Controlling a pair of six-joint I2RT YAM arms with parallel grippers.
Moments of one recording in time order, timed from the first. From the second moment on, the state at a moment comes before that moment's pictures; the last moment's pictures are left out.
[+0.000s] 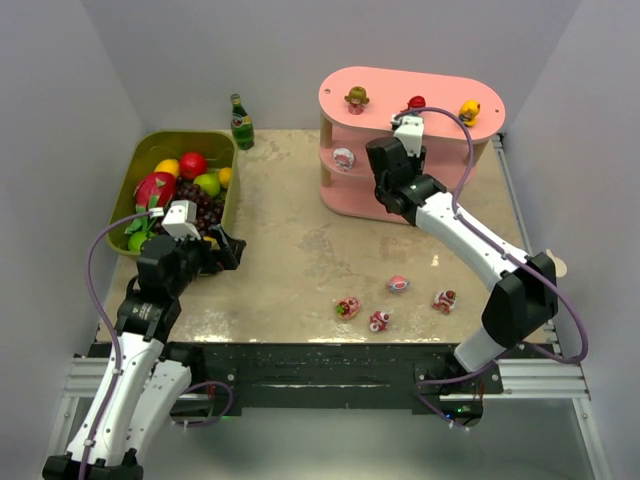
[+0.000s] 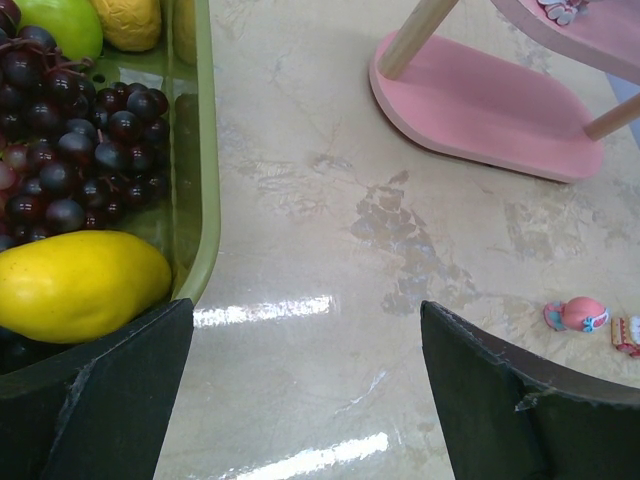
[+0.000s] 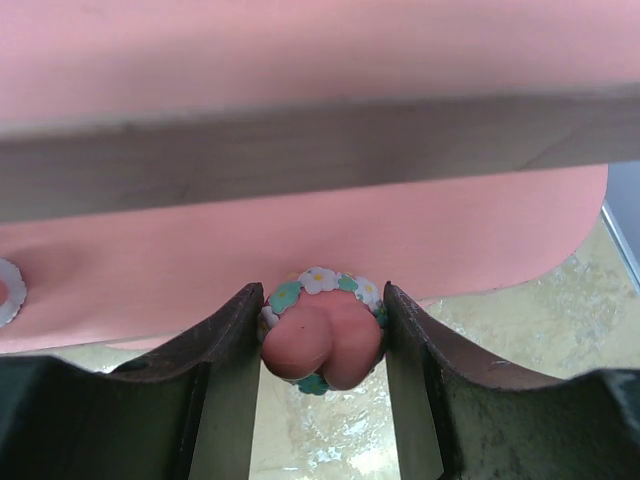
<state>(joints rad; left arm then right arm) -0.17 0.58 0.62 -0.39 0.14 -0.36 0.56 1.59 1.42 -0.43 0.85 0.37</state>
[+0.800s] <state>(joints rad) -0.17 0.58 0.62 -0.39 0.14 -0.36 0.56 1.64 1.44 -0.35 0.79 0.35</state>
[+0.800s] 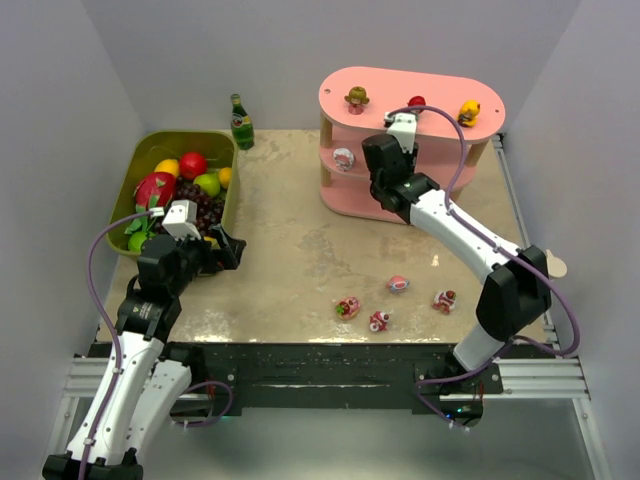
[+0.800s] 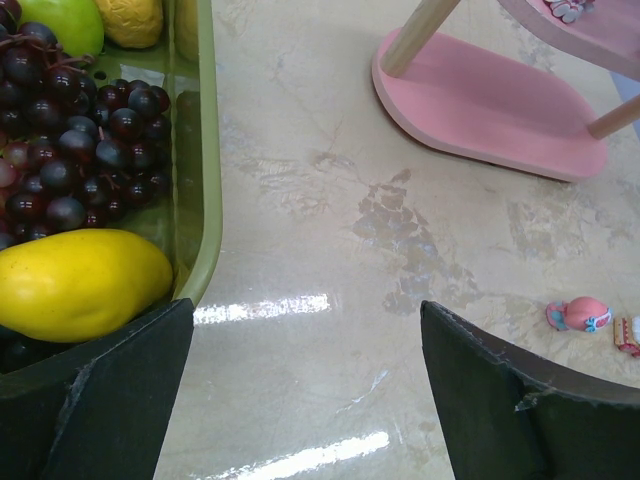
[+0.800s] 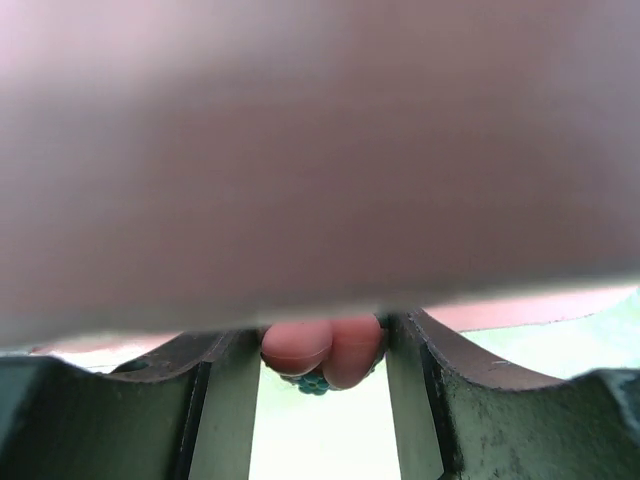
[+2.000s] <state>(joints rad) -0.17 0.59 0.62 -0.39 0.13 -0.36 0.56 1.70 1.44 -0.24 0.85 0.31</state>
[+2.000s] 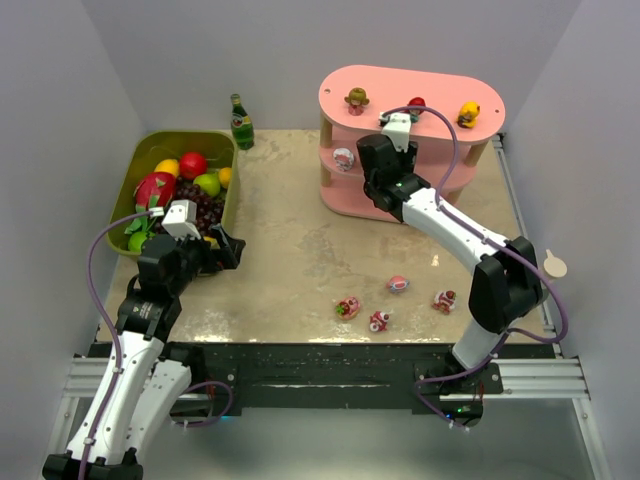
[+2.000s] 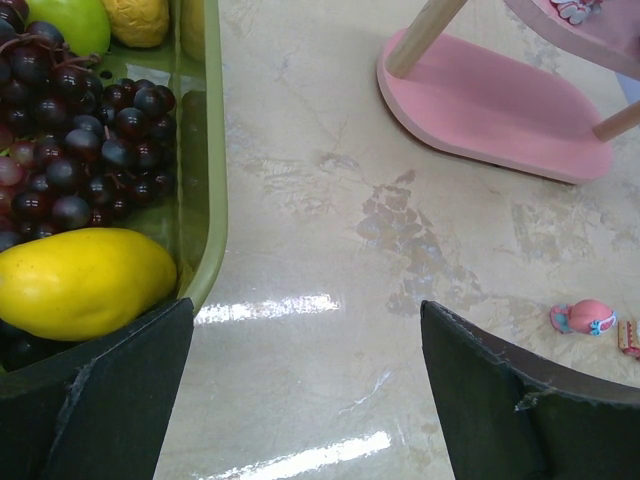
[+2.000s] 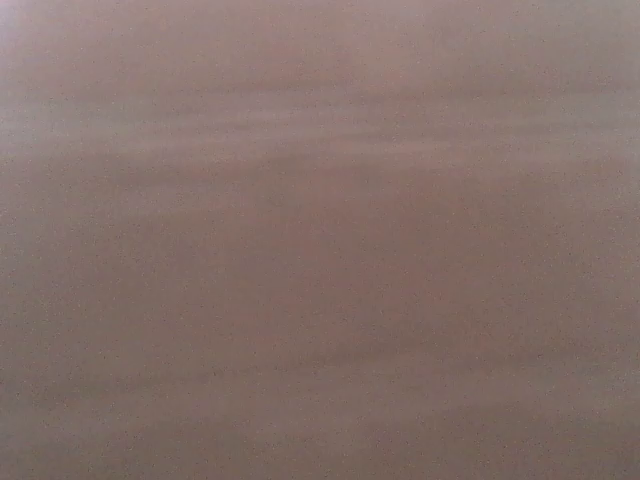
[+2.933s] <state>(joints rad) -0.17 0.59 0.62 -0.39 0.13 -0.36 0.56 1.60 1.38 -0.20 0.81 0.26</state>
